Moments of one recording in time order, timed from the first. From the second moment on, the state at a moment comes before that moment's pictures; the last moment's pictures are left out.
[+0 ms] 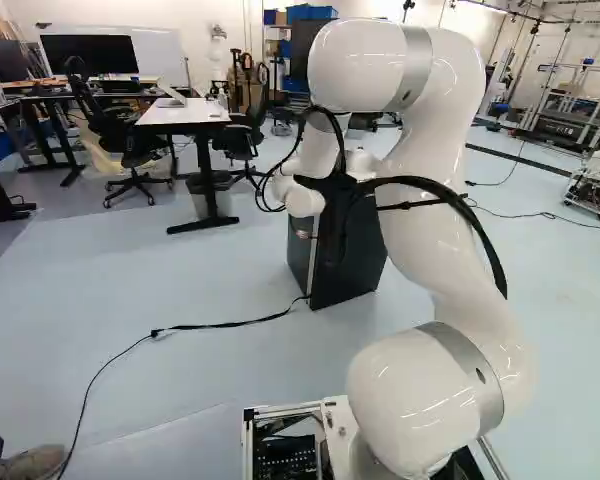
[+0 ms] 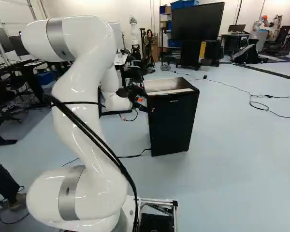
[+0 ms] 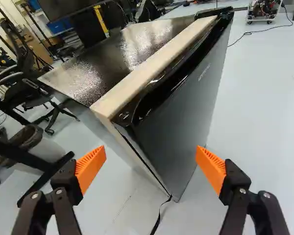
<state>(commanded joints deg) 9.7 -33.9 -53.1 50.5 50.0 0.0</state>
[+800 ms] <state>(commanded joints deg) 7.8 -34.8 -54.3 50.5 50.0 0.0</state>
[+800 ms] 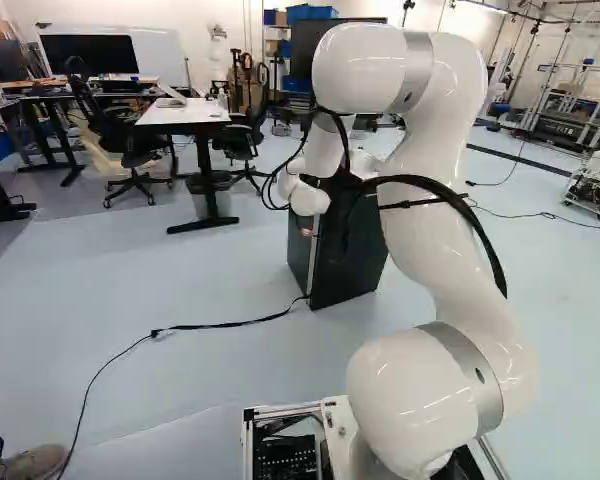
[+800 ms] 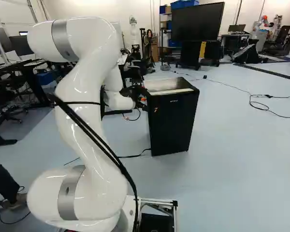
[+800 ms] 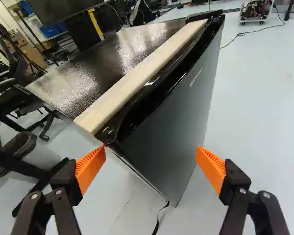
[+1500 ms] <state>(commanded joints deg) 5.0 -31.9 -50.2 52.9 49.9 0.0</state>
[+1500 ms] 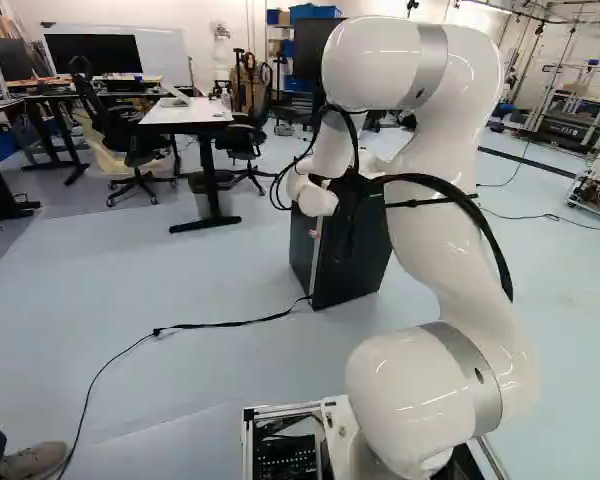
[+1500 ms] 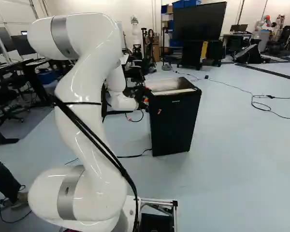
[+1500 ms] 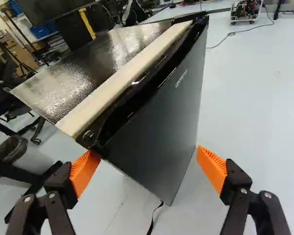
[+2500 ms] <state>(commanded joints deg) 3.9 -22.1 -35.8 82.0 41.2 0.0</state>
